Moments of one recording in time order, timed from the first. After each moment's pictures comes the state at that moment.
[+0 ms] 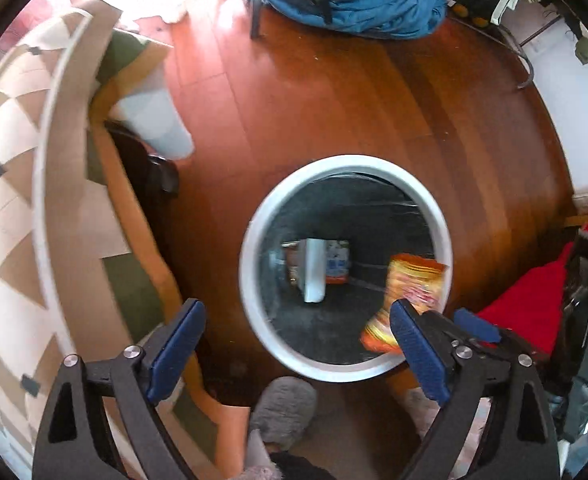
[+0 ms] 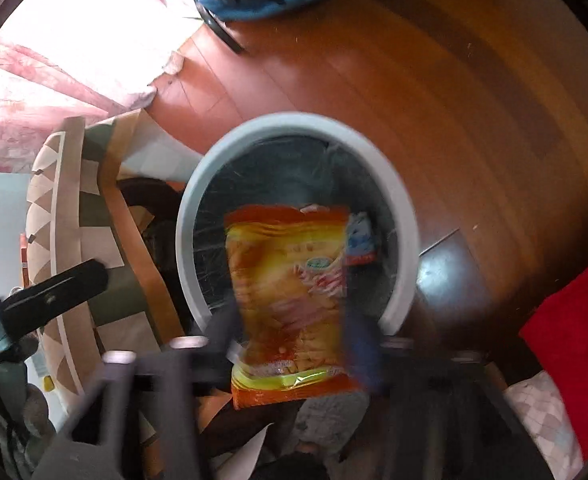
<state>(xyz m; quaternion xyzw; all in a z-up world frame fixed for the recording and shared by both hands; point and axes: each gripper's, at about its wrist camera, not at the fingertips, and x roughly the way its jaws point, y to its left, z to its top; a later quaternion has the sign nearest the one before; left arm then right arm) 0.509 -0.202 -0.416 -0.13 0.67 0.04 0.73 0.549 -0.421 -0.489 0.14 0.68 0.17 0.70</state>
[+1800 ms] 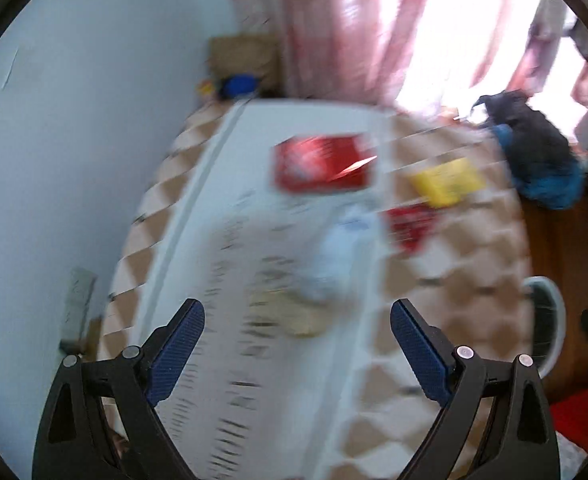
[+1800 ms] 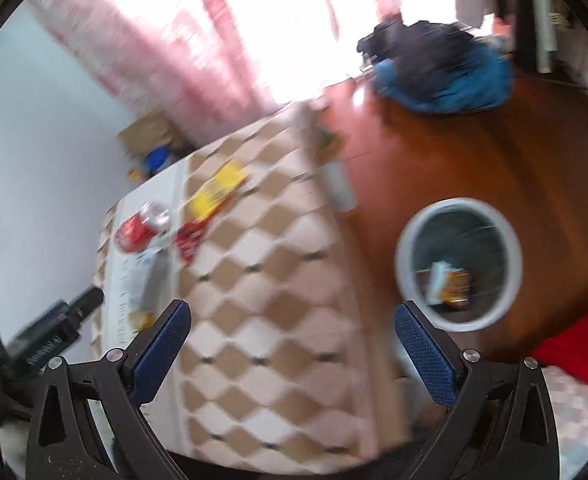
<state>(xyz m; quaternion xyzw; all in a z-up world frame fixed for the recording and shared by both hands) 0.188 0.118 -0.270 -0.18 0.52 0.35 0.76 0.364 -0.174 -0.226 0.02 0.56 0.28 0.78</state>
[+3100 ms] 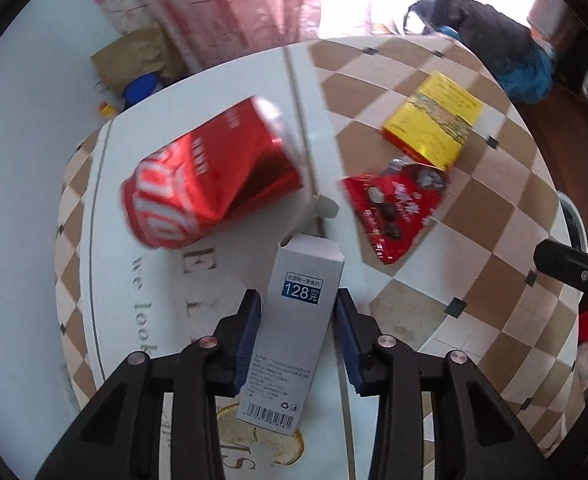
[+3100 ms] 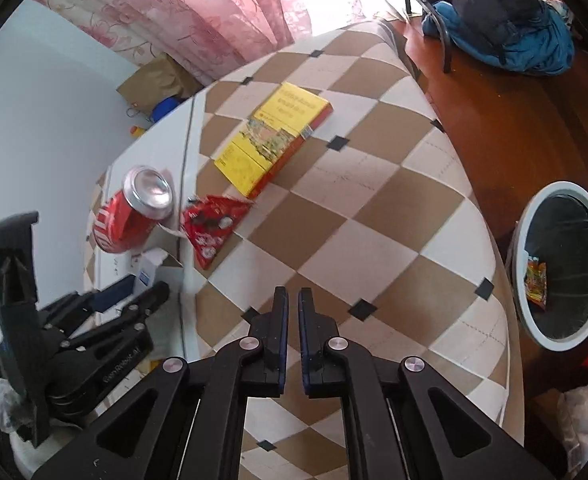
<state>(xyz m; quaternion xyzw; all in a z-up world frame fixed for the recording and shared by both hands) 0.295 0.132 -0.350 -0.09 0.62 0.20 0.76 0.400 -0.025 -0.337 0.02 0.63 0.30 0.72</state>
